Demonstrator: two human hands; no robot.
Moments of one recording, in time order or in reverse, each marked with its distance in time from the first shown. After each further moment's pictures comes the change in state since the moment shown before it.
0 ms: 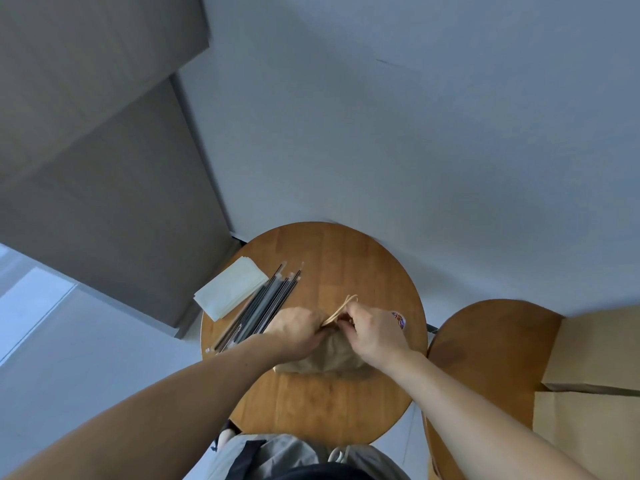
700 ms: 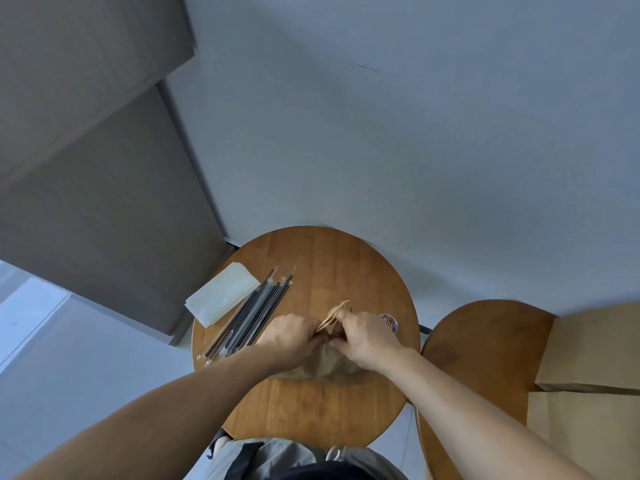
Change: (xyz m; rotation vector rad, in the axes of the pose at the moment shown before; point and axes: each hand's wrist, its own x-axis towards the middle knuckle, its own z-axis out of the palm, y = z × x) left_hand 0.001 0.008 0.008 0.009 0.046 0.012; right_hand 0.005 0.015 -0.003 -0.120 -0.277 0.033
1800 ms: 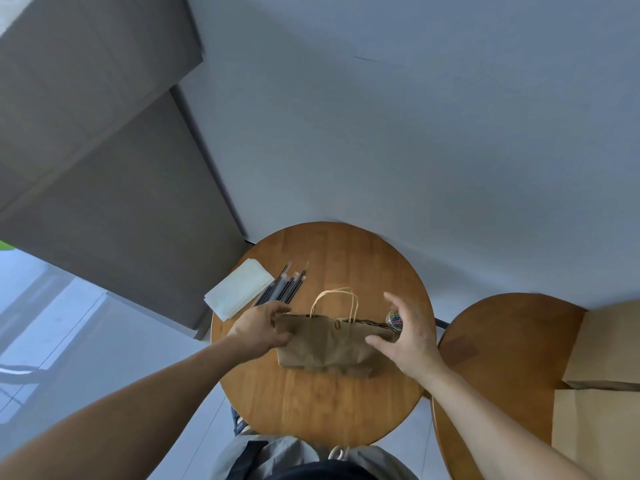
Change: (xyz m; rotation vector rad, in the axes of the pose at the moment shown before) left_hand -0.032 -0.052 -0.017 -0.337 -0.026 -0.323; right_hand -0.040 0.064 0.031 0.429 0.420 0.131
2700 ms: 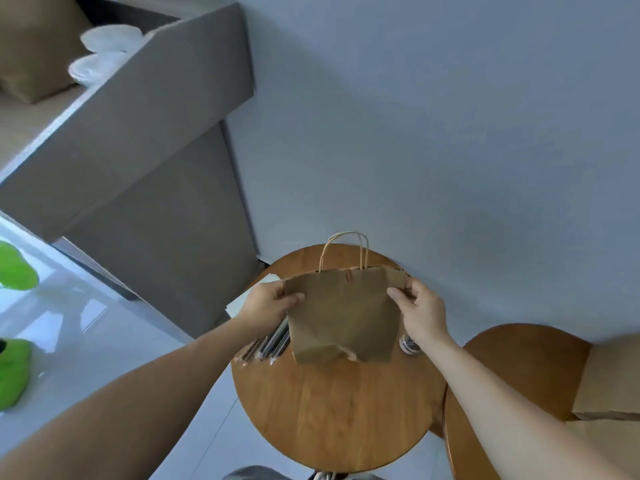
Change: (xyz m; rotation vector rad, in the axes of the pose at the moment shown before) left_hand -0.029 0.005 -0.068 -0.450 0.212 0.109; right_hand 0.050 -0.071 -0.009 0.250 0.177 0.103
